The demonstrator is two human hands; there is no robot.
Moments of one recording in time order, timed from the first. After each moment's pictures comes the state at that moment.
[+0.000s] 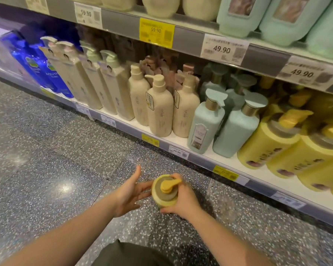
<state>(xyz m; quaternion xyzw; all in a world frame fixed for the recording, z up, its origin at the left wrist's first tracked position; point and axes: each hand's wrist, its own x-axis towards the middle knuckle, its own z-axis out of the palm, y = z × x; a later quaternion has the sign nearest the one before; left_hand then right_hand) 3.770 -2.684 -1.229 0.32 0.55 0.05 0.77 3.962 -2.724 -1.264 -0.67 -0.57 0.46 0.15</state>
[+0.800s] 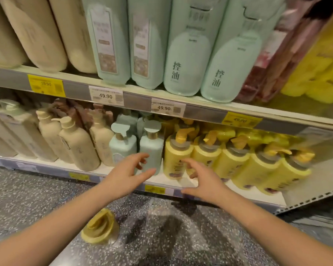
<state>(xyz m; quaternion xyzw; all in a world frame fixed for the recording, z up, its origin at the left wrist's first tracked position) 3.965 -2.662 -1.075 0.83 0.40 0.11 0.38 4.189 -2.766 -1.089 -0.74 -0.59 0.27 0.15</state>
